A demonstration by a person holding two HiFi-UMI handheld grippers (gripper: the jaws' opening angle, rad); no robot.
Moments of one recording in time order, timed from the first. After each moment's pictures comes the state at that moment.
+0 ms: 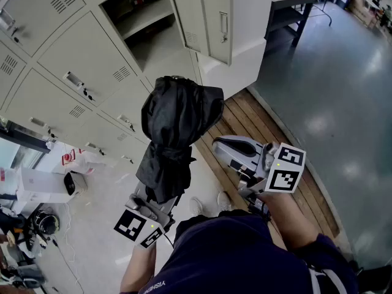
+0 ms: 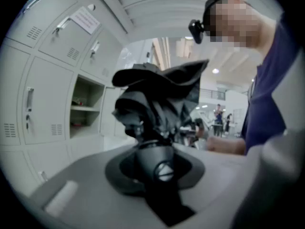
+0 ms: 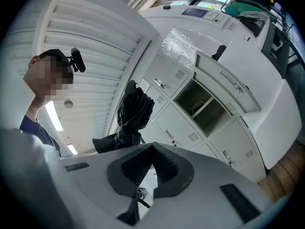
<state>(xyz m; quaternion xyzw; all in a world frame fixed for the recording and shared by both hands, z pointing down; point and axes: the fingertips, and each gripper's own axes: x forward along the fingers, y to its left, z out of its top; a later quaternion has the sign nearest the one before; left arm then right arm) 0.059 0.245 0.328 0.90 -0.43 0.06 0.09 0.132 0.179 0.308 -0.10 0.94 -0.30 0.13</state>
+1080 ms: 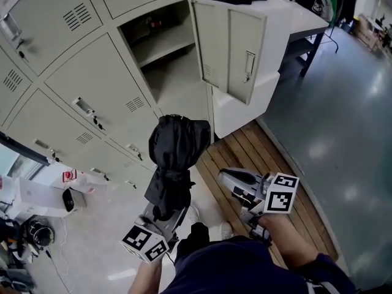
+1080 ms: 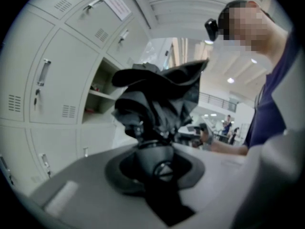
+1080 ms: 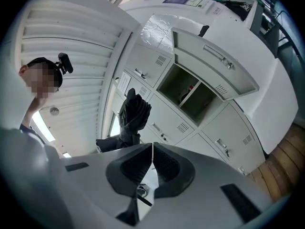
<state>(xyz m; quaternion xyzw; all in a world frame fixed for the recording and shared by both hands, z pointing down) -0.008 0.178 0.371 0.87 -0.45 0.03 0.18 0.083 0.109 0.360 -0.12 0.91 -0.38 0.09</state>
